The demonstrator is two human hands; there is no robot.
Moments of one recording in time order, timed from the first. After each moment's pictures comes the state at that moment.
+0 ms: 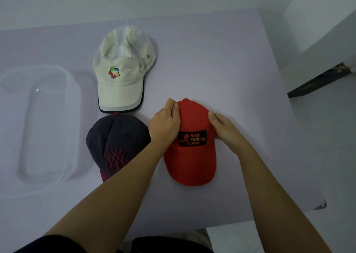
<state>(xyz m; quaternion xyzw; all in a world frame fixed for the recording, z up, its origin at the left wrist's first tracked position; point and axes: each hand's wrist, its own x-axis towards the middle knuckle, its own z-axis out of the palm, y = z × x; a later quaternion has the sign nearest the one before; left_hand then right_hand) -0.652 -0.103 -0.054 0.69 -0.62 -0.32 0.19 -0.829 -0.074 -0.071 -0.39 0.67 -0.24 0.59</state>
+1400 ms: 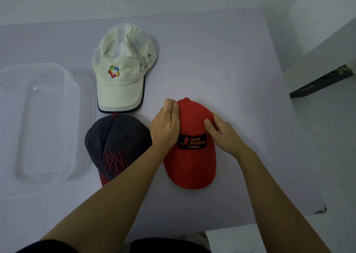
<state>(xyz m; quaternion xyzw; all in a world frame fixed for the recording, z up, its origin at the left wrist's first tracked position) -0.653 -0.098 -0.057 0.68 -0.60 -0.32 0.27 -0.825 -0.070 -0.060 -0.54 0.61 -0.25 0.53</state>
